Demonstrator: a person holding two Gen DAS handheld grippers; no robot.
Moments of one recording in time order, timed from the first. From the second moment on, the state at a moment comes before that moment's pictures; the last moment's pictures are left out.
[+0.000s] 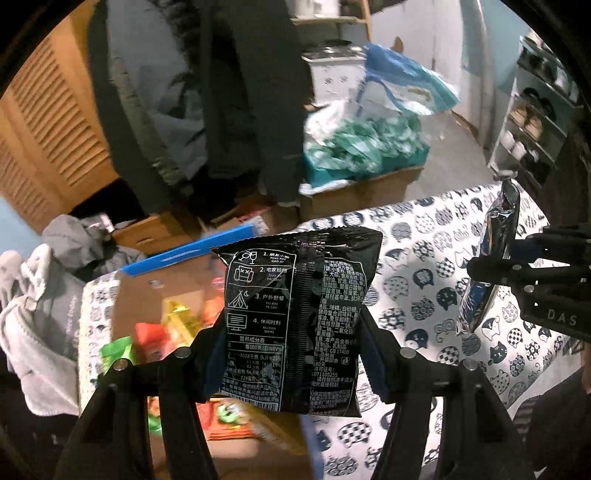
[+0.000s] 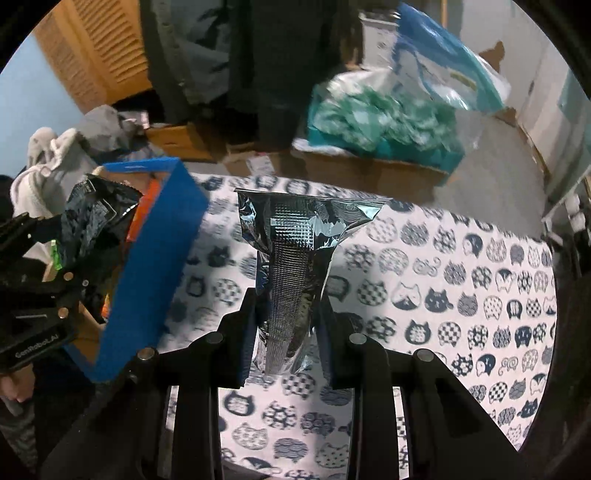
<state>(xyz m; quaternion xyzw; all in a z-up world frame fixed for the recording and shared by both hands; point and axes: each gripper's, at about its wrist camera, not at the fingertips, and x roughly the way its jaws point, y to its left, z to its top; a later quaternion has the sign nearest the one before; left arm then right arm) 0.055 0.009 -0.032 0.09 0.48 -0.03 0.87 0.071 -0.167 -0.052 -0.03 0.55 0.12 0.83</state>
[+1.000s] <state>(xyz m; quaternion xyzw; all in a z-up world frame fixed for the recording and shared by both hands) -0.002 0.166 -0.038 0.01 0.48 0.10 0.87 0.067 0.025 -0.038 -0.09 0.54 0.29 0.78</state>
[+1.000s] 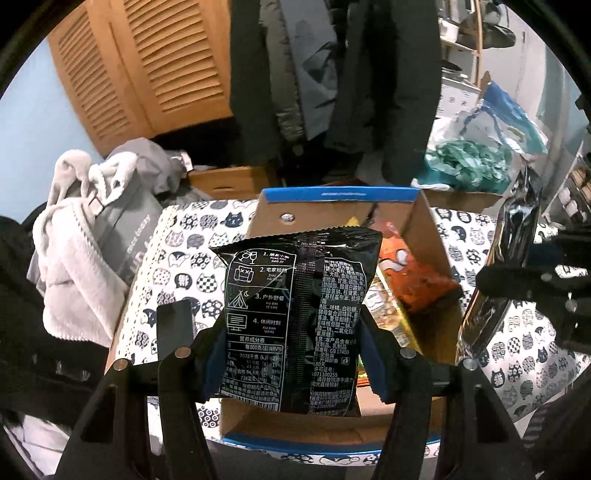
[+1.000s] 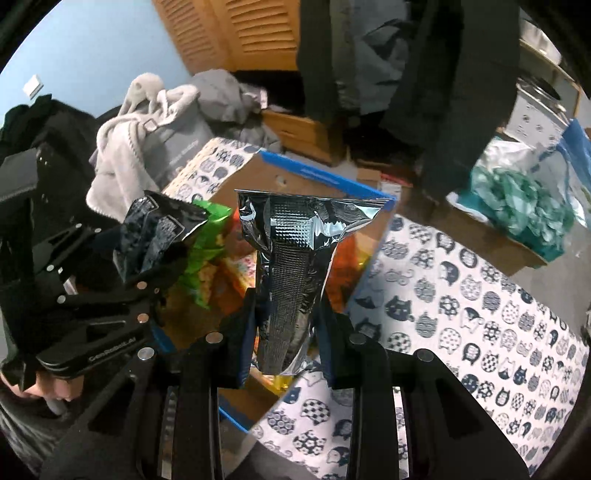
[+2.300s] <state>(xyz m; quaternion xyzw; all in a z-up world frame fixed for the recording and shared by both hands) -0.022 0.120 0.017 0.05 0.42 0.08 0.90 0.050 -0.027 -0.001 -0.06 0.50 0.24 0.83</state>
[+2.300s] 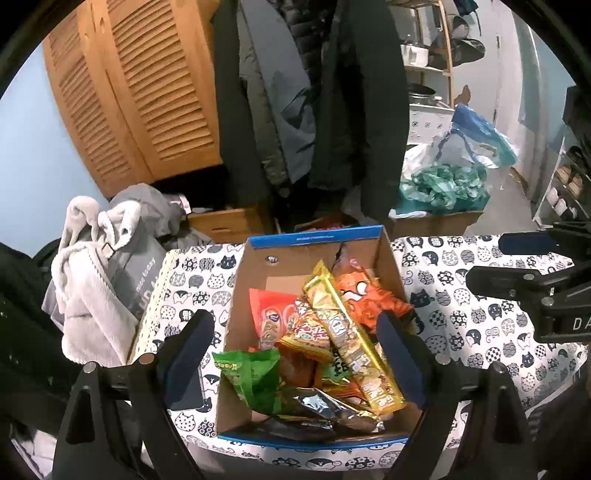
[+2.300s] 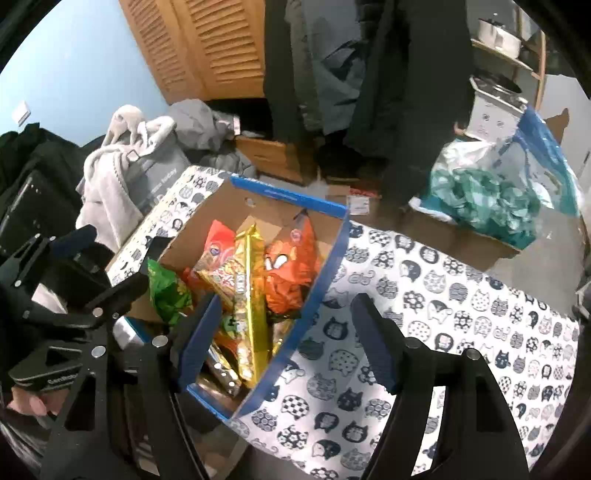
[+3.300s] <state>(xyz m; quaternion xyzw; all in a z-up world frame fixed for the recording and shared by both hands) -0.023 0.100 0.029 0.06 0.41 0.07 0.91 0.028 -0.073 0.017 -0.06 0.47 0.21 0.86</state>
